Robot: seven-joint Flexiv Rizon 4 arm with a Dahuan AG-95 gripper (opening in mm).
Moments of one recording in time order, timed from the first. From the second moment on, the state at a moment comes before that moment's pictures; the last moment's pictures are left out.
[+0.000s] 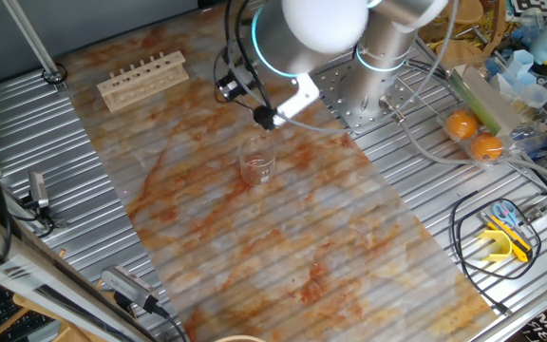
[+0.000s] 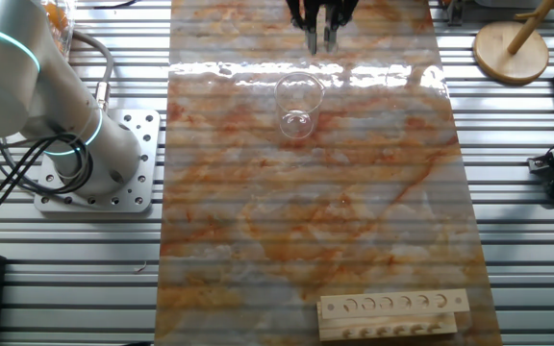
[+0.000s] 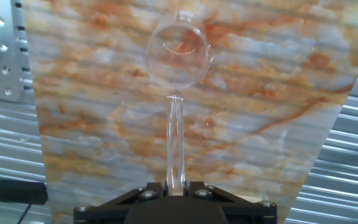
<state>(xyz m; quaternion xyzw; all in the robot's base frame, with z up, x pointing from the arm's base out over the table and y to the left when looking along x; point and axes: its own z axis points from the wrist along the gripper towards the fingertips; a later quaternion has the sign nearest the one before) 0.420 0.054 0.309 0.74 -0.61 0.18 0.20</state>
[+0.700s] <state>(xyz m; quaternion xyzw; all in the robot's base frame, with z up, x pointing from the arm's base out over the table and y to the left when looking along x) 0.417 0.109 0.299 0.74 -0.63 0.15 0.18</state>
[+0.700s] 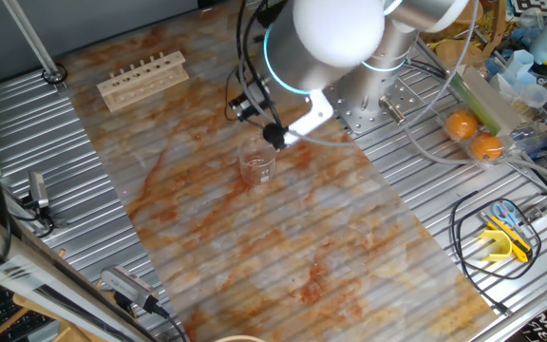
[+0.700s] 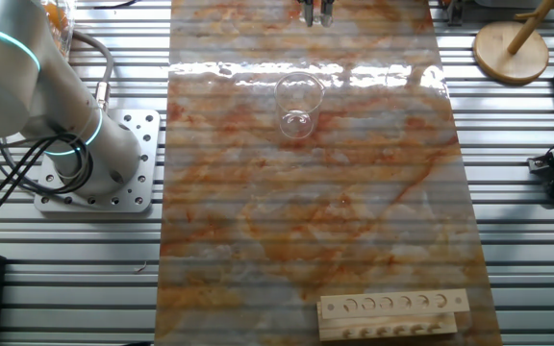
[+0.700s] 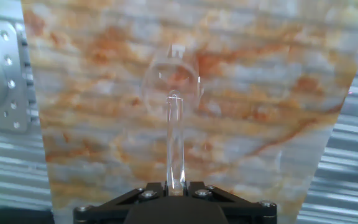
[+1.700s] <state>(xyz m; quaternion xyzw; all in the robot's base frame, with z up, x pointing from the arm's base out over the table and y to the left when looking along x) 0.407 0.140 0.264 0.74 -0.65 0.13 0.13</state>
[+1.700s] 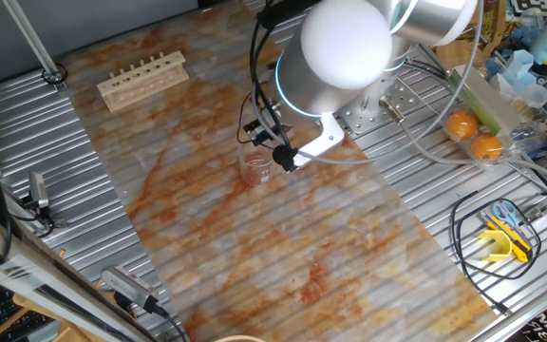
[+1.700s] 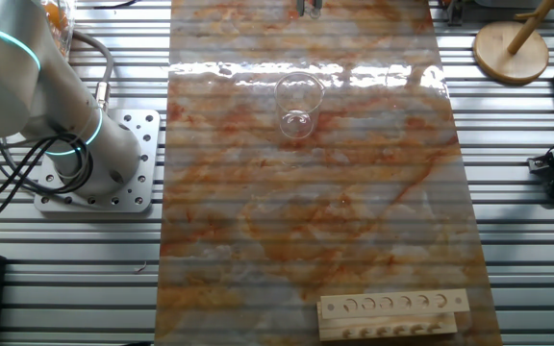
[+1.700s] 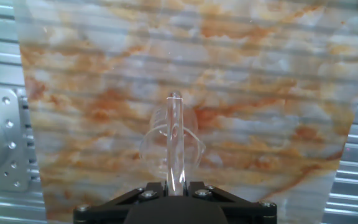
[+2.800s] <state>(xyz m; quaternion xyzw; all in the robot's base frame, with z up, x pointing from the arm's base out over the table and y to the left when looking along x) 0.408 0.144 0.241 0.74 -0.66 0.08 0.09</state>
